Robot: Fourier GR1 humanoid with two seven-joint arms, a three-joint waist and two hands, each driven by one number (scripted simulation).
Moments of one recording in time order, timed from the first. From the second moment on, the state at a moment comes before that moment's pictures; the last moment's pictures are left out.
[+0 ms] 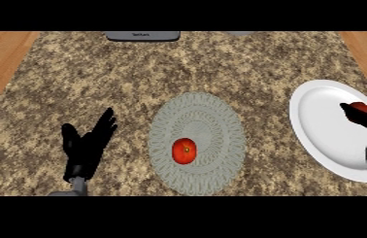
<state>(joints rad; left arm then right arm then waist) 0.01 0.08 -0.04 -1.45 0.08 0.01 0.25 -0.35 -0.42 -0.40 -0.86 0.38 -0.85 0.11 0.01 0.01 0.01</state>
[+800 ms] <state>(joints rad) 0.03 0.08 -0.02 -1.45 0.07 0.00 0.22 0.00 -0.28 -0.59 -1.22 -0.07 -0.55 -0.27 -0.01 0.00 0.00</state>
